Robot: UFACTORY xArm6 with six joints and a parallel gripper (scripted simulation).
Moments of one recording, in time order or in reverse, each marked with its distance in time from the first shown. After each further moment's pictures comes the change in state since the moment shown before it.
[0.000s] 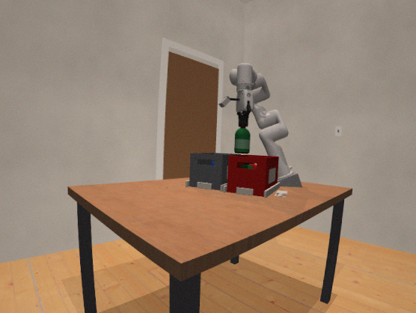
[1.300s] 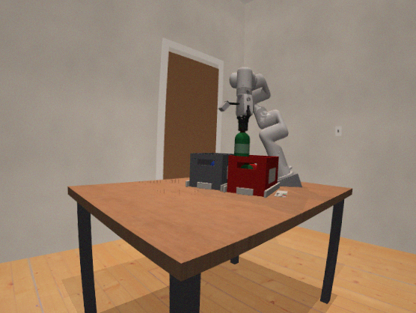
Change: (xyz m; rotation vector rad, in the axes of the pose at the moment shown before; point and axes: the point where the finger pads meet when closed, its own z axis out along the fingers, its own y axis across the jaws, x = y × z) arm 0.000 0.000 0.021 0.000 0.000 0.000
